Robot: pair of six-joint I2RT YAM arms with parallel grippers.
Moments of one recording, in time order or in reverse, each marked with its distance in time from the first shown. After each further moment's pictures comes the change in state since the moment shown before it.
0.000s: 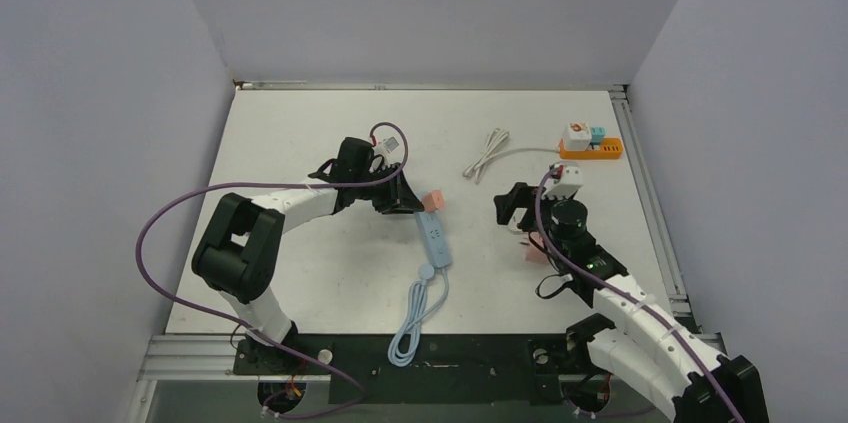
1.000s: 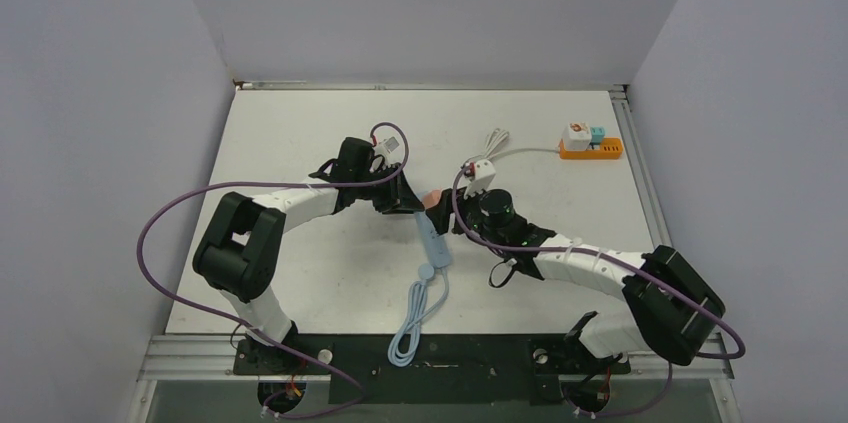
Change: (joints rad) left arm -0.001 0.008 0.002 0.002 0.000 0.001; right arm 0.323 0.565 0.190 0.360 -0.155 -0.043
